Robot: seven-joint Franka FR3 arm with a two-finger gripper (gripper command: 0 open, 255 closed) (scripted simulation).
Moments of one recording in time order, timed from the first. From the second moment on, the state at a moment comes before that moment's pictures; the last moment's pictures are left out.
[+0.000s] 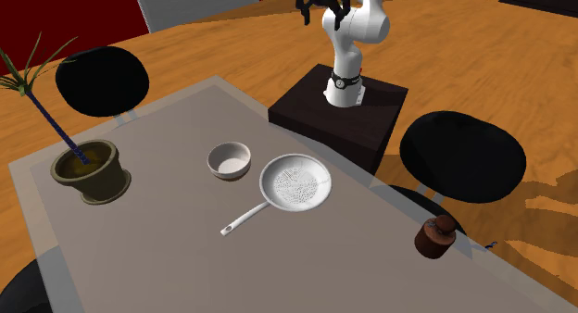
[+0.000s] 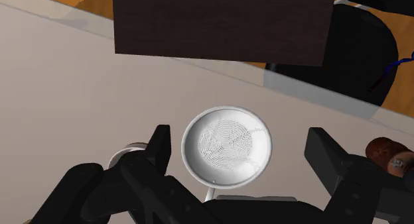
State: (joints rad) arm 0.00 -0.77 -0.03 -2.37 0.00 1.48 -0.07
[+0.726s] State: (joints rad) arm 0.00 -0.56 0.02 -2.47 0.01 1.82 0.02
